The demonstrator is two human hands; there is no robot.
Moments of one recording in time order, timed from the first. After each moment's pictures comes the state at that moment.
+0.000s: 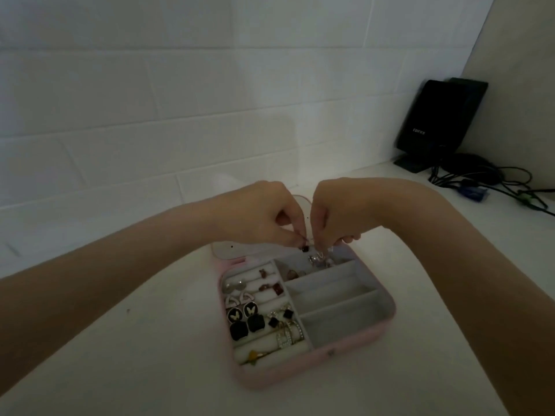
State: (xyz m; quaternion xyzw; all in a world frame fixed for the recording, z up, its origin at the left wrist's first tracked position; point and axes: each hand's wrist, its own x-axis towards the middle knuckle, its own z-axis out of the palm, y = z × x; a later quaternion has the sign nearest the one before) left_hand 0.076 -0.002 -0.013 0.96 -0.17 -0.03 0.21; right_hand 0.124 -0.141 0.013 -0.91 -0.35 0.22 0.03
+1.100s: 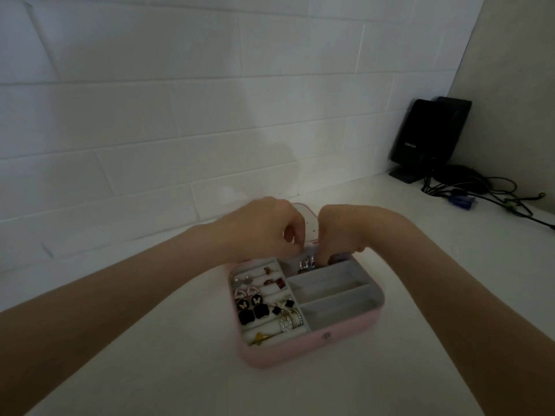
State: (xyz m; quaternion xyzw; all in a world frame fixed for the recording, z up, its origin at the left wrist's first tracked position) left_hand 0.058 -0.014 -0.017 0.98 -0.13 0.01 0.13; right_hand 0.119 -0.144 -0.009 -0.94 -0.29 0.20 0.00
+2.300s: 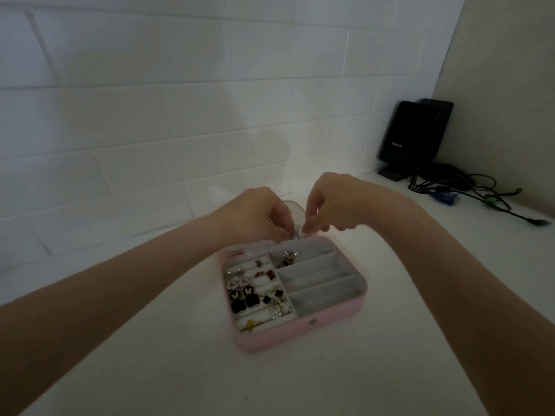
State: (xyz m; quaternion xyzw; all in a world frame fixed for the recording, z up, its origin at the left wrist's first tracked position) left_hand 0.060 -0.015 -0.016 0.96 -0.05 0.01 0.27; right_hand 0.106 -0.161 0.021 -0.93 -0.31 0.14 0.13
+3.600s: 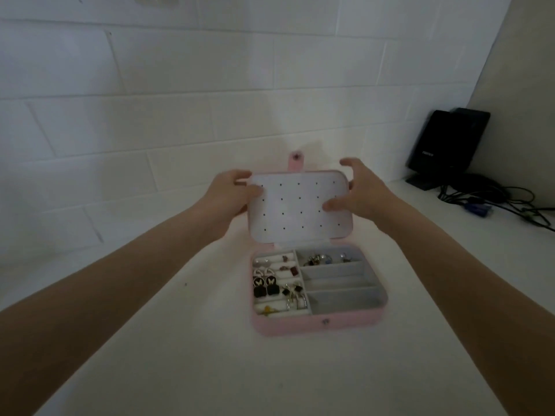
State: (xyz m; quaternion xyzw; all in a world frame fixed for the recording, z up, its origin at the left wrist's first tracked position) left_hand 0.043 0.037 -0.015 0.71 0.20 0.17 0.65; right_hand 0.139 -0.144 -0.008 -0.88 -0.22 0.05 0.42
